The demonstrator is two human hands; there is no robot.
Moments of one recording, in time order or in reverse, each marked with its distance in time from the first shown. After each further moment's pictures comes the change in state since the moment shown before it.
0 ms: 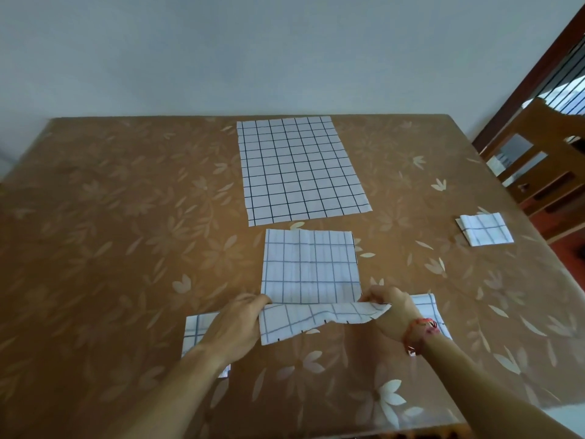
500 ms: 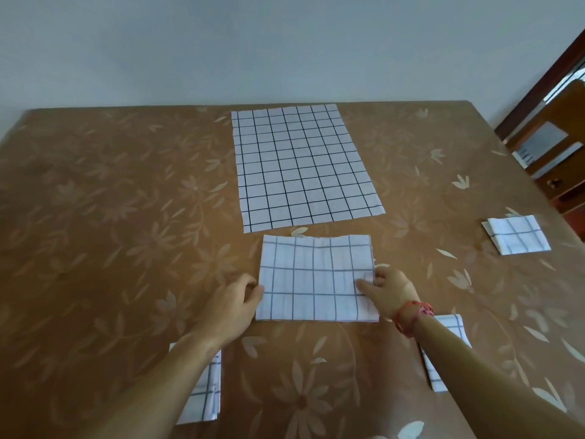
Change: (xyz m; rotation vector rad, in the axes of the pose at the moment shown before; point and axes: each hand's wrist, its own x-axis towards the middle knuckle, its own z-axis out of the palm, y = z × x) left_hand 0.075 -0.024 -0.007 -0.233 0.114 -0.248; right_hand 0.092 -0.072 0.009 0.133 0.221 -0.332
